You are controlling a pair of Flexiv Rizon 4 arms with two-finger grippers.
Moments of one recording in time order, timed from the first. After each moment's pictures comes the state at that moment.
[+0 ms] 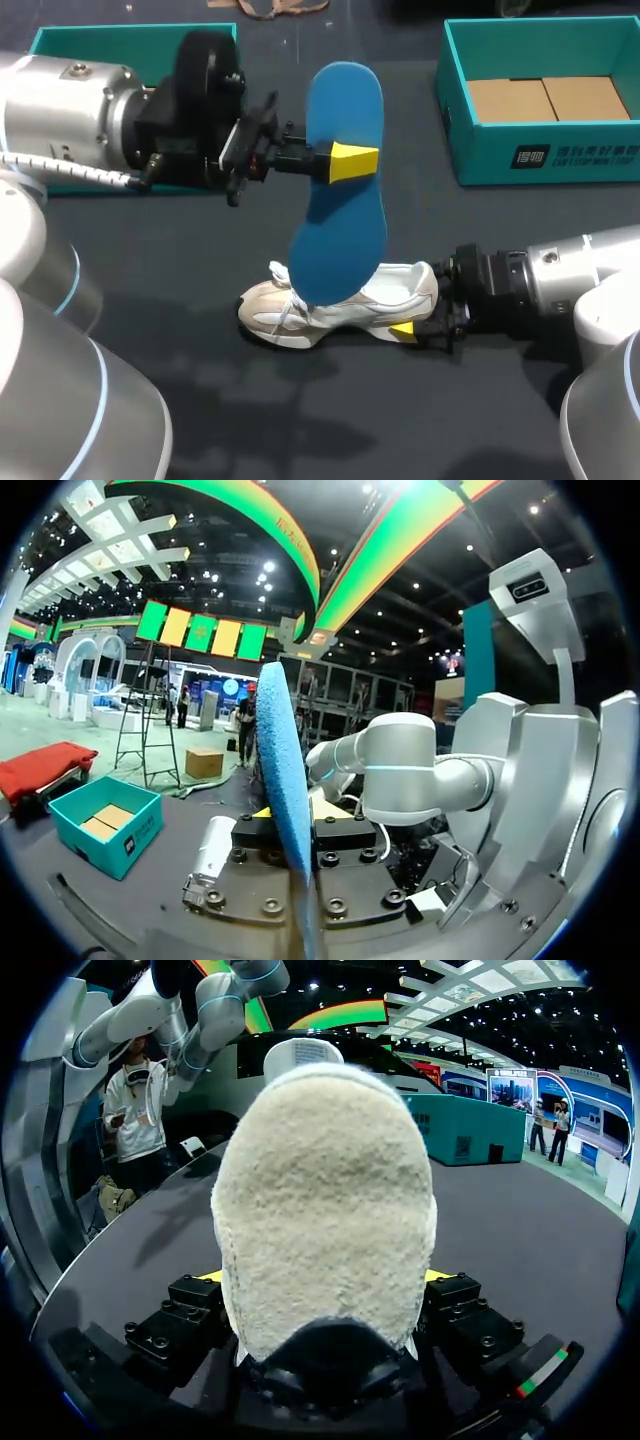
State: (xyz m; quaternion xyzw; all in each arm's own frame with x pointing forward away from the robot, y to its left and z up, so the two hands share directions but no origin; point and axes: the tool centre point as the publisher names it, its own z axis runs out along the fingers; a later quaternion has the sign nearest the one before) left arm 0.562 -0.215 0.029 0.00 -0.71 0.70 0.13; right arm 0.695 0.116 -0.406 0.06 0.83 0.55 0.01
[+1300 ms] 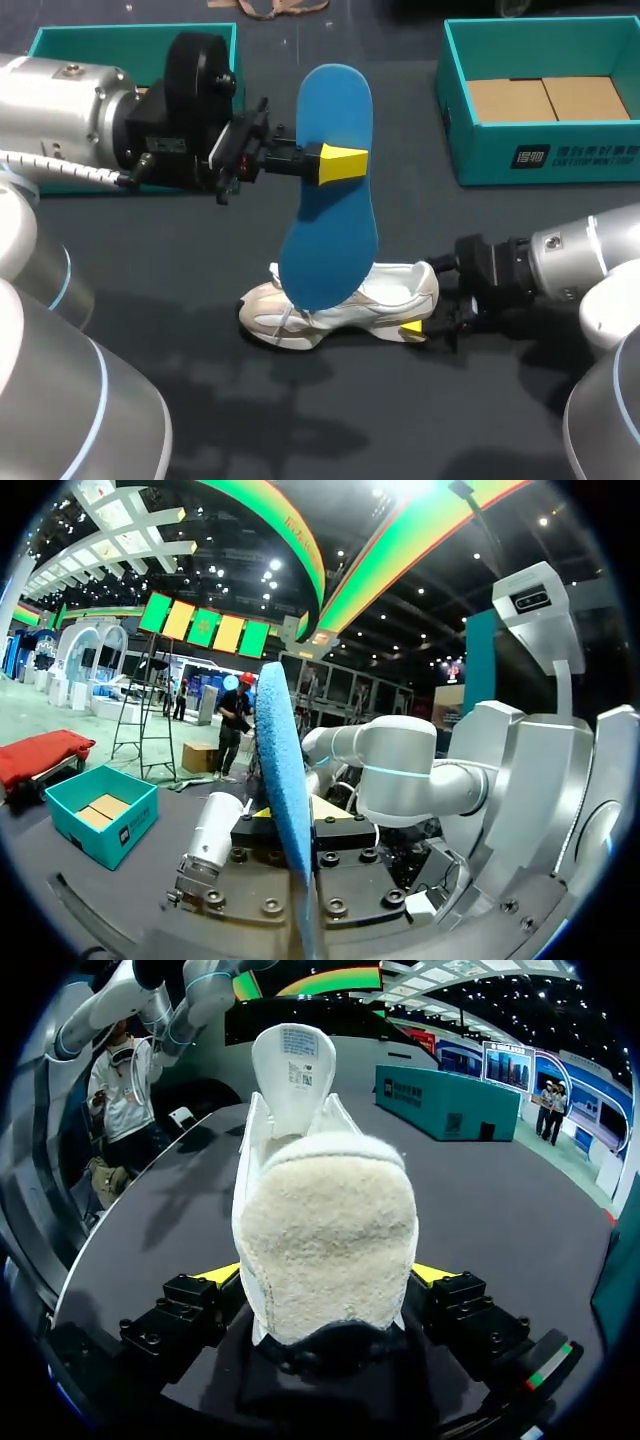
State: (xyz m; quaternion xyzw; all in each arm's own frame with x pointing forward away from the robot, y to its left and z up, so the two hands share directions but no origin) left arm 0.563 -0.209 0.027 0.02 -0.71 0.69 0.14; right arm 0.695 0.095 -0.397 0.07 0.88 0.47 0.02
